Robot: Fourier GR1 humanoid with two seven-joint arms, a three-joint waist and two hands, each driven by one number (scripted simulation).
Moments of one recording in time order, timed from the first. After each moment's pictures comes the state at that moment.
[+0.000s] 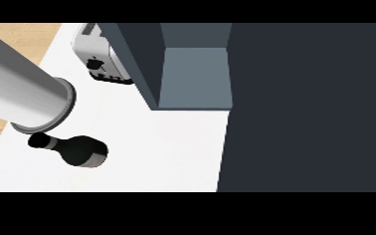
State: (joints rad) left arm 0.31 0.13 -0.06 -2.45 0.06 0.48 0.30; right arm 0.03 -0.09 0.16 -2.49 -0.05 0.03 0.54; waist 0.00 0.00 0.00
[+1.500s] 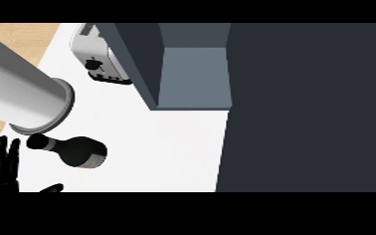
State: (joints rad) left arm 0.36 0.04 0.24 -1.88 0.38 0.08 -0.14; right arm -0.02 -0.10 0.15 -2.50 -0.05 0.03 0.59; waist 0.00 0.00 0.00
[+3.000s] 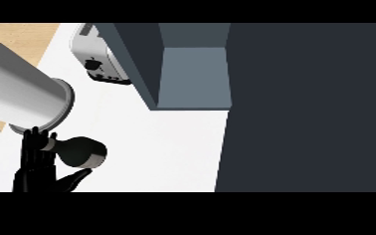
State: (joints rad) left arm 0.16 0.05 0.30 -1.34 0.34 -0.08 -0.43; right arm -0.07 -0.08 0.15 -2.49 -0.05 0.03 0.64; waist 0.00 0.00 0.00
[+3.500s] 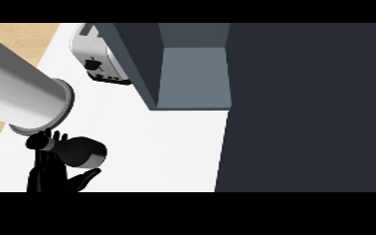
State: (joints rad) left arm 0.13 0.04 0.29 -1.22 0.33 -0.10 -0.50; right arm -0.04 -0.09 0.14 -2.50 -0.05 0.04 0.63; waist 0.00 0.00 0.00
